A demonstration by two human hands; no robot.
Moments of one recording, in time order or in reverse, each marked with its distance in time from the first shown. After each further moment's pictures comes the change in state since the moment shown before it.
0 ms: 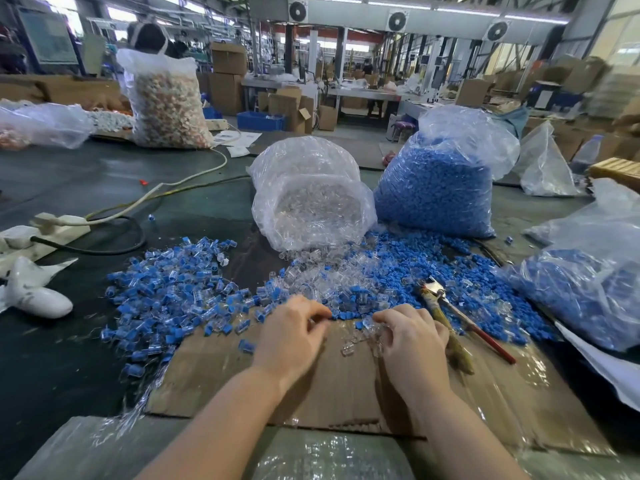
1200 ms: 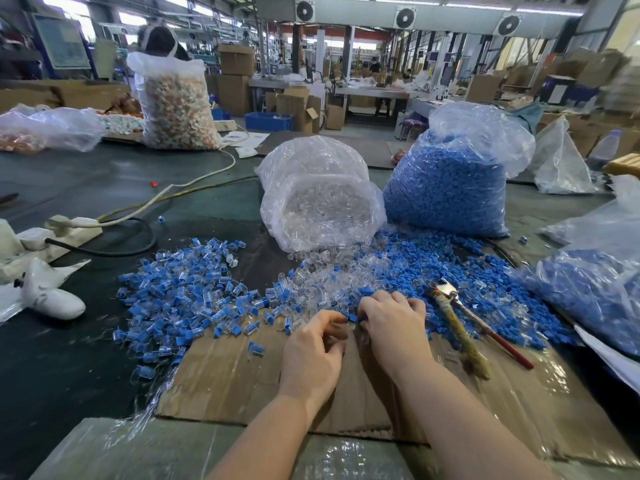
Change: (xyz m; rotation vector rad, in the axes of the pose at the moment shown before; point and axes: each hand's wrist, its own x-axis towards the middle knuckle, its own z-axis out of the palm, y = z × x) left_hand -0.017 0.005 0.026 -0.267 0.067 -0.196; right_hand 0.032 -0.017 0.020 -0.222 -0.146 -0.207
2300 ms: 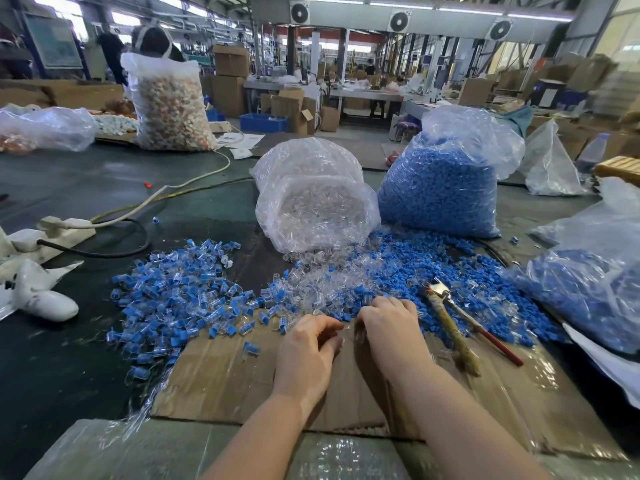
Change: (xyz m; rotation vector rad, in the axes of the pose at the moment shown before) left_hand 0.002 -0.003 0.001 0.088 0.008 0.018; right_hand -0.005 0.004 -0.006 -0.041 -0.075 -0.064
